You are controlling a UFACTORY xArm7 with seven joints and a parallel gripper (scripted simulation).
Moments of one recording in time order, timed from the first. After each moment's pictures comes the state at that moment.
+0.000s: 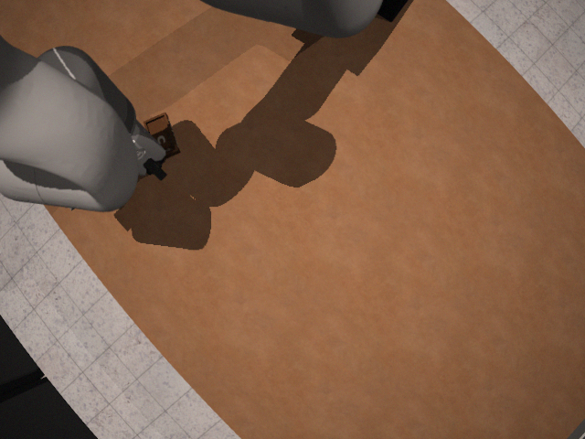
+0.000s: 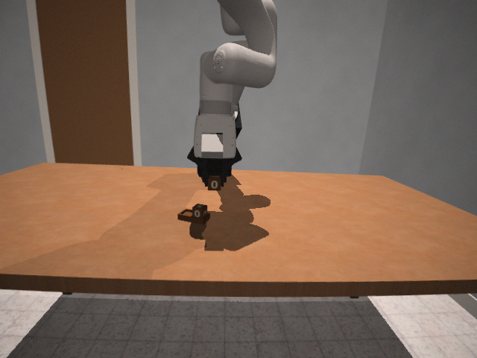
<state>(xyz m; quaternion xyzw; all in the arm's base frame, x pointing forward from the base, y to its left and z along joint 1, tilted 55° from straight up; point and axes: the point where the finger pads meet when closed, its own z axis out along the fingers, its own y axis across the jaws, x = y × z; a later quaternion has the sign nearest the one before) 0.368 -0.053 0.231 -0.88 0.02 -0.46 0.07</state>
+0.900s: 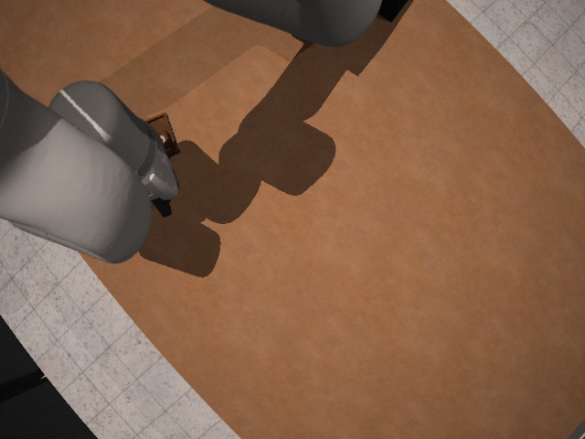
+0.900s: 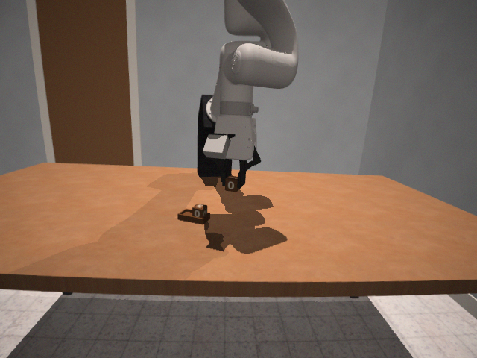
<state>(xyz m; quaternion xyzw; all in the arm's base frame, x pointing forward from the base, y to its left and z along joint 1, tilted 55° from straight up) 0.370 -0.007 0.242 -0.86 0.20 -0.43 0.16</state>
